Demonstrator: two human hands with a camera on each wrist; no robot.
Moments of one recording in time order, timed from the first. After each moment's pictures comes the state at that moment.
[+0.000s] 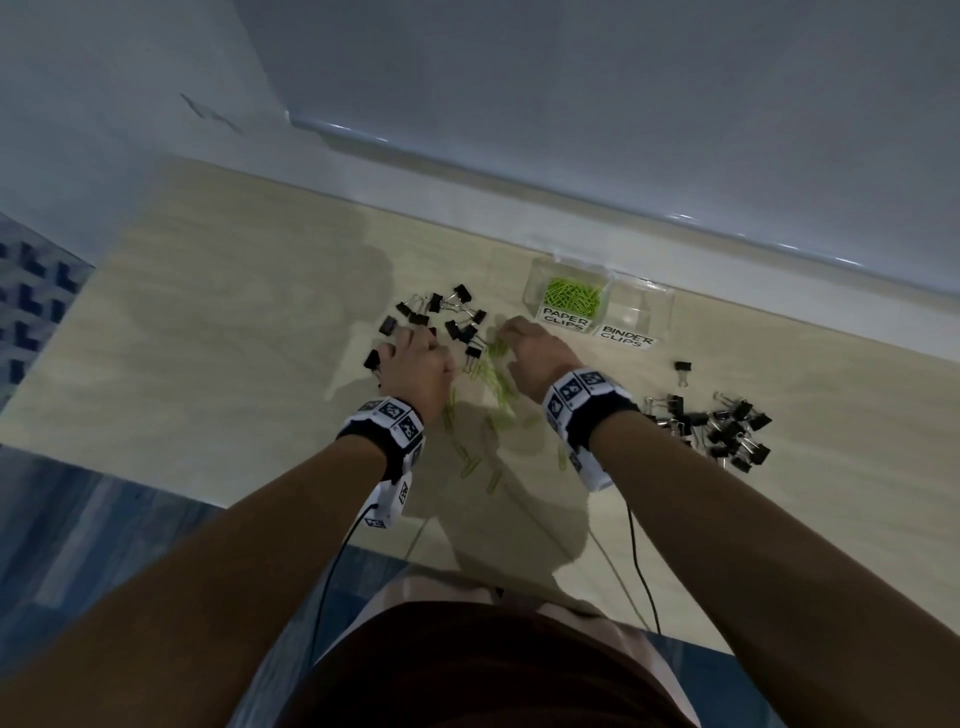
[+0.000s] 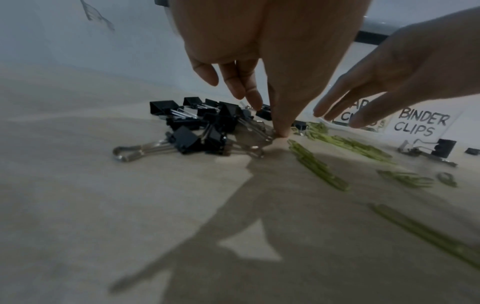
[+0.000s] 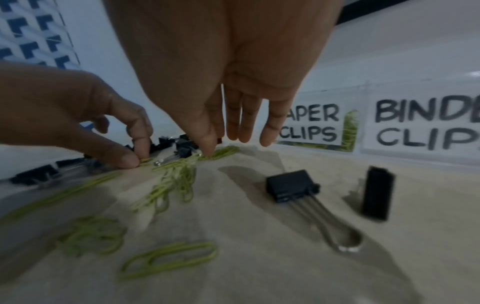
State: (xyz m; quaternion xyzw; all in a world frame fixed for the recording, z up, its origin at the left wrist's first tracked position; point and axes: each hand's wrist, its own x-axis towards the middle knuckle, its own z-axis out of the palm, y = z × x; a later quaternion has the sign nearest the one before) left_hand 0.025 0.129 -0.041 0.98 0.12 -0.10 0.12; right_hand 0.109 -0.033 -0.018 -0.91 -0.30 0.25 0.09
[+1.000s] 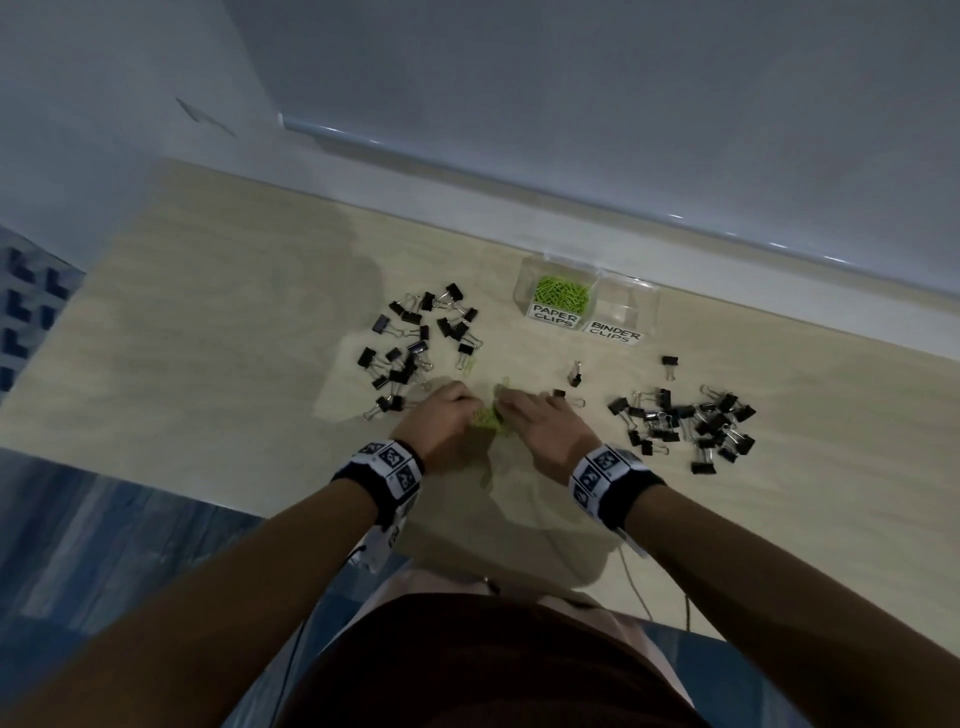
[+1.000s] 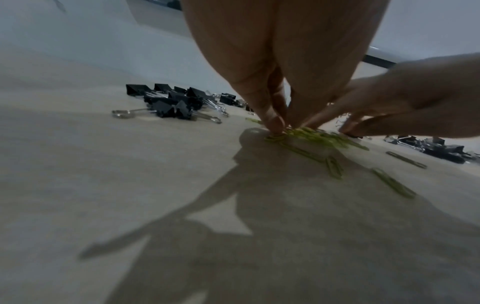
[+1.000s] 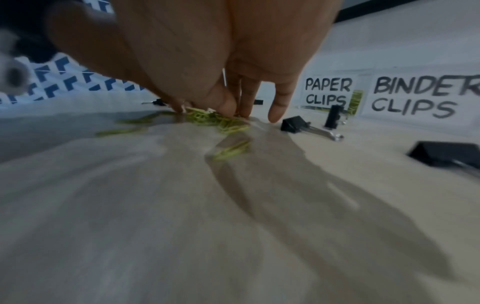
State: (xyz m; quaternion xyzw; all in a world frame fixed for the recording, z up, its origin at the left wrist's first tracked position) left_hand -0.017 0.099 -0.042 0.94 -0.02 -0.18 0.28; right_hand 0.032 -0.088 -0.024 -0.87 -0.44 0.21 0.00
